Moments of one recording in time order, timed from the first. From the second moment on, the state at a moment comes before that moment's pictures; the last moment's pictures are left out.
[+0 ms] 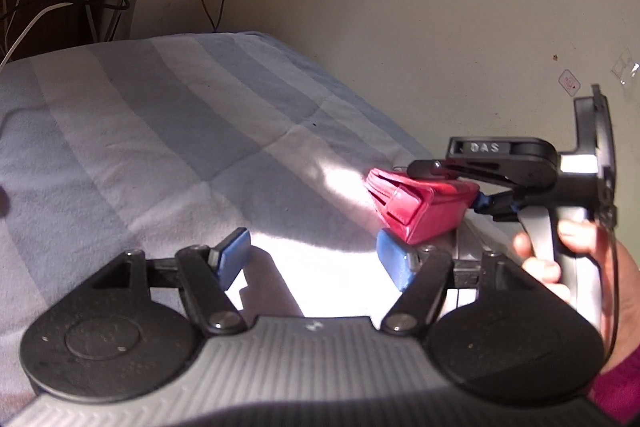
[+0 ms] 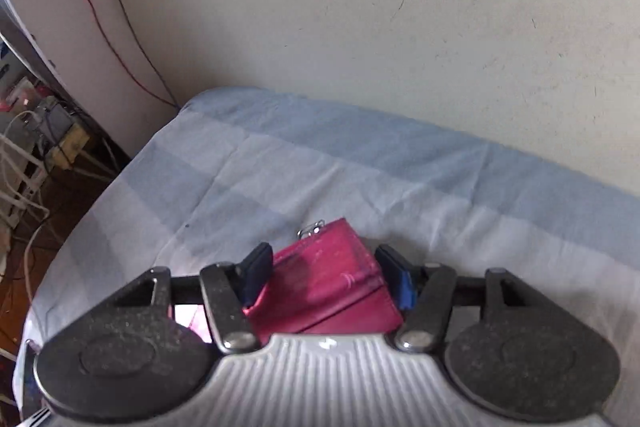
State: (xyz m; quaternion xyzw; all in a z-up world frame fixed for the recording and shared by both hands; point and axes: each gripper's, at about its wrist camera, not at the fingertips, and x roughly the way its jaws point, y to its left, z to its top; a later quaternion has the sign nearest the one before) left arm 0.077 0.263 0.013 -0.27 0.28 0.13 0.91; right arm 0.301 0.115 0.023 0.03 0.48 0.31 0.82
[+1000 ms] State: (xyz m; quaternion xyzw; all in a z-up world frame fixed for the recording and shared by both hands) left arm -0.013 0.172 0.026 -0.16 0.31 -0.15 0.93; right arm -0.007 -0.082 0.045 0.03 0.35 0.39 0.85
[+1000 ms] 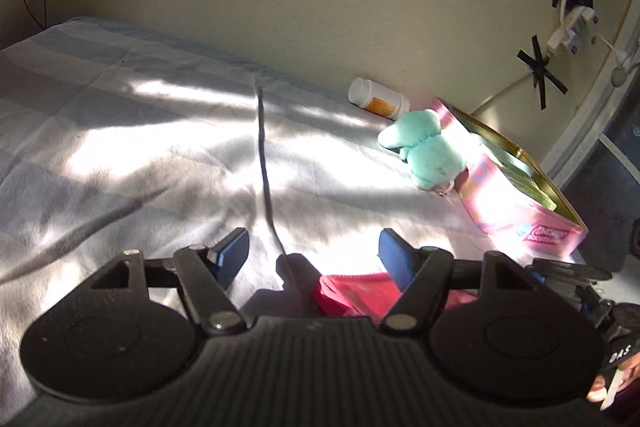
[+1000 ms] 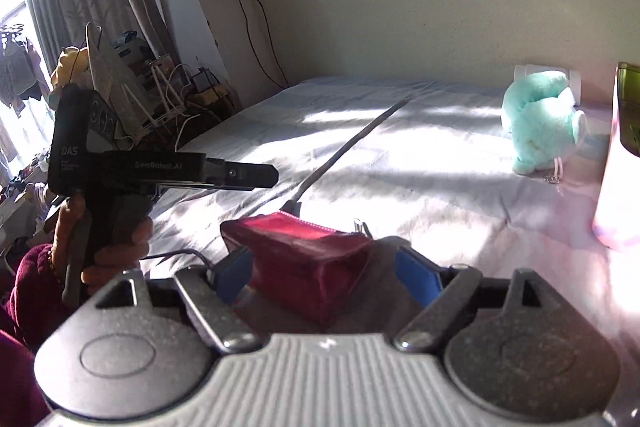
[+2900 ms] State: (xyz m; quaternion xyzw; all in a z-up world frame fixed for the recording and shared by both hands) left arm 0.141 -0.138 0.086 0.02 0.28 -0.21 0.94; right arm 0.100 -0.304 0.049 -0.11 0.30 0.09 0.94
